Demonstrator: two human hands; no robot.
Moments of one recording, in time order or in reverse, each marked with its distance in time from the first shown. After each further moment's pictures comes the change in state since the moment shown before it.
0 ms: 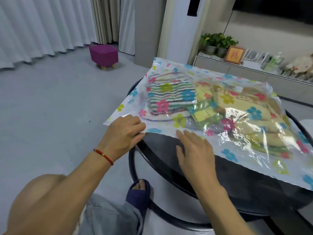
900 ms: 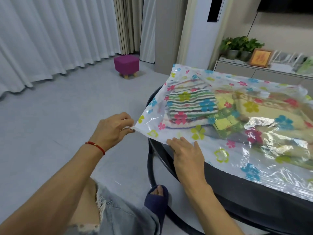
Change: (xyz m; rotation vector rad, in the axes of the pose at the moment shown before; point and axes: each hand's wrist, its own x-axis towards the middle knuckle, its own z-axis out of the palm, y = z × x) left_hand -0.036 -0.082 -0.032 0.124 0.004 -0.252; right_hand 0.019 -0.054 0.047 0.132 0.066 -0.131
